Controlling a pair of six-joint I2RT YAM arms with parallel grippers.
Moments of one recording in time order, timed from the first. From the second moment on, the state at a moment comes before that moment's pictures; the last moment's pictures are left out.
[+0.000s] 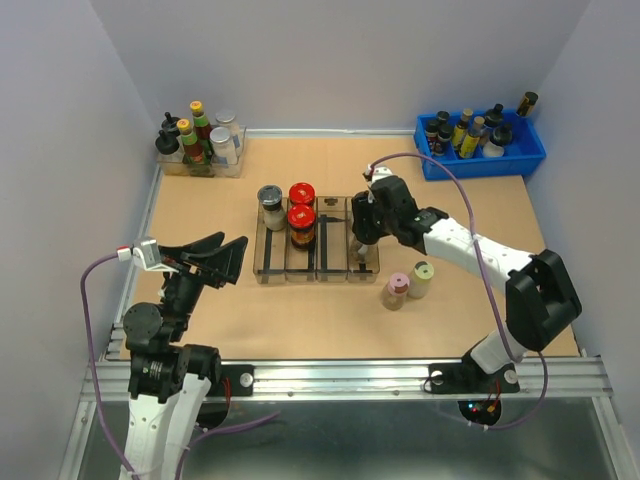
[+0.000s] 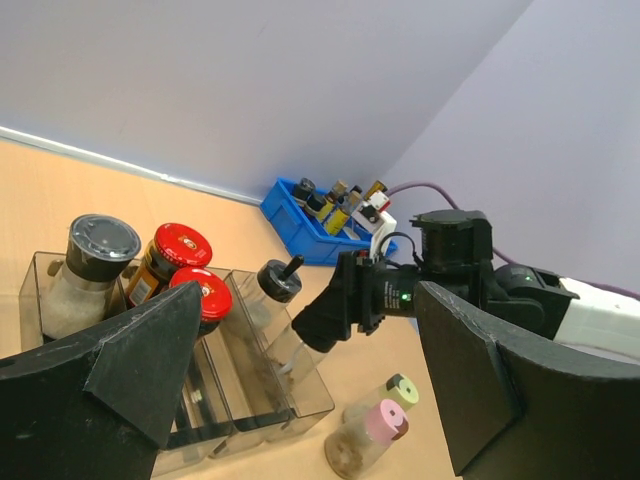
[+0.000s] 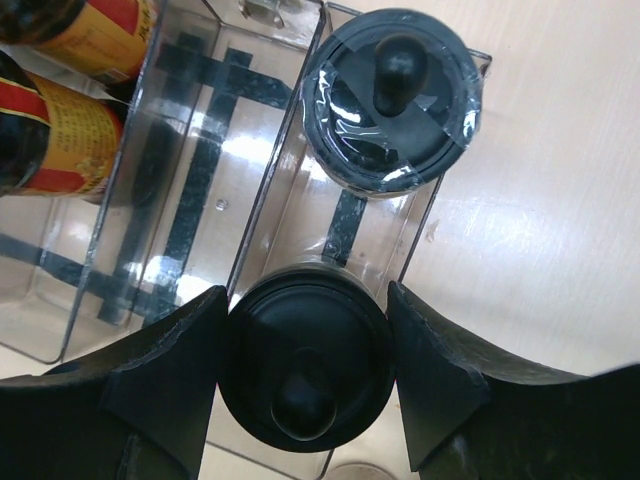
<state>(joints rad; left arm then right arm) -0.15 0.14 0.48 -0.05 0.24 -0.75 0.61 1.54 1.11 -0.26 0.14 0.28</state>
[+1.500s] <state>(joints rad) -0.15 0.13 0.47 -0.06 0.23 -0.75 0.71 1.16 0.98 -0.26 0.46 0.33</state>
